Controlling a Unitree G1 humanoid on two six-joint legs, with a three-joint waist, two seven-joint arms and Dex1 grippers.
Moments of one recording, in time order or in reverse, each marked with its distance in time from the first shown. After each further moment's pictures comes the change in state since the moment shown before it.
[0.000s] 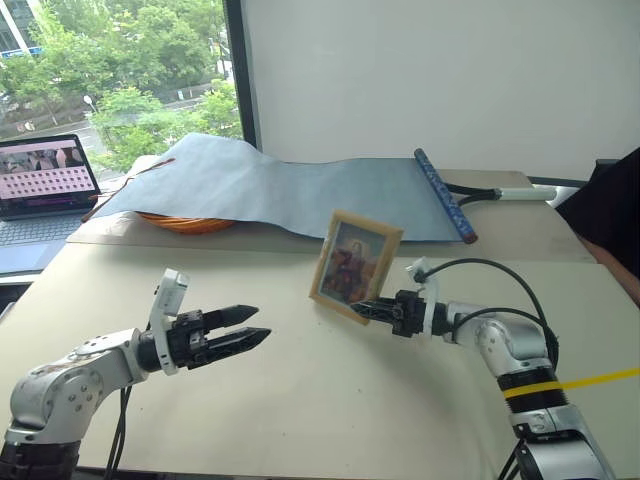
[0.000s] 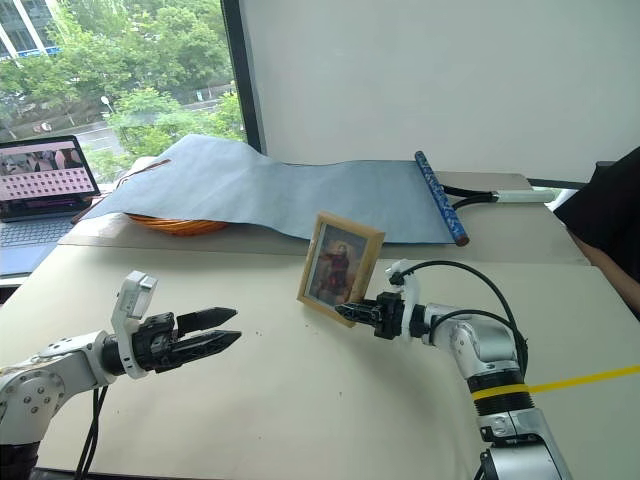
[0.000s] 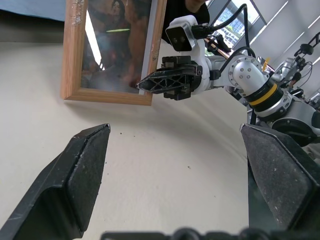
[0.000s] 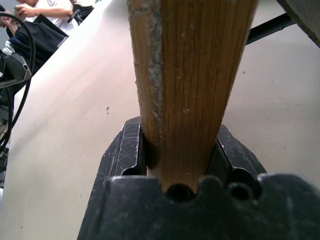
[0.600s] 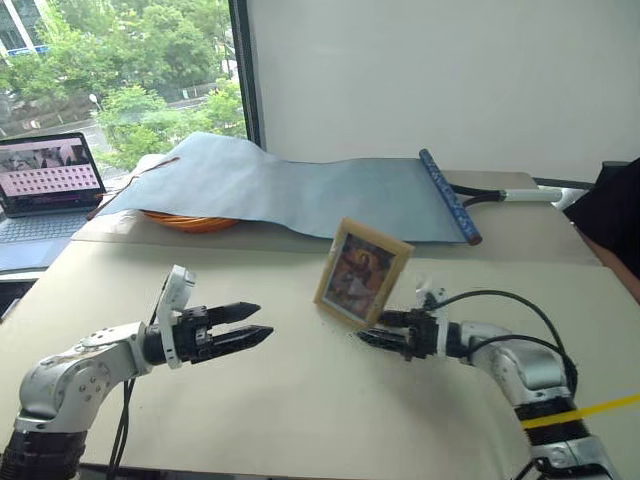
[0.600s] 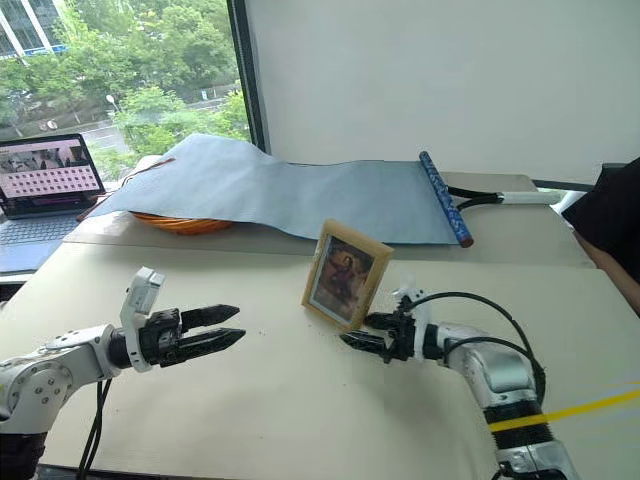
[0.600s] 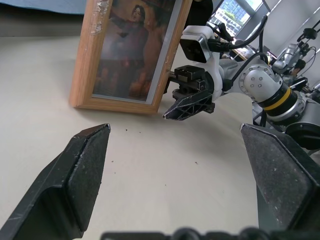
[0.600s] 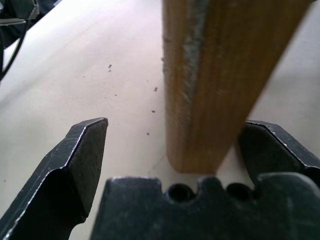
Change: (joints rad) left arm -0.044 0.004 -0.029 0.038 0.075 -0.029 -0.021; right arm 0.169 -0.081 -0.042 -0.129 -0.074 -0.082 0.039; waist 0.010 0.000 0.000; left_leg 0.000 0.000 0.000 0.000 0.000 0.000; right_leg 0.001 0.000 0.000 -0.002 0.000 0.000
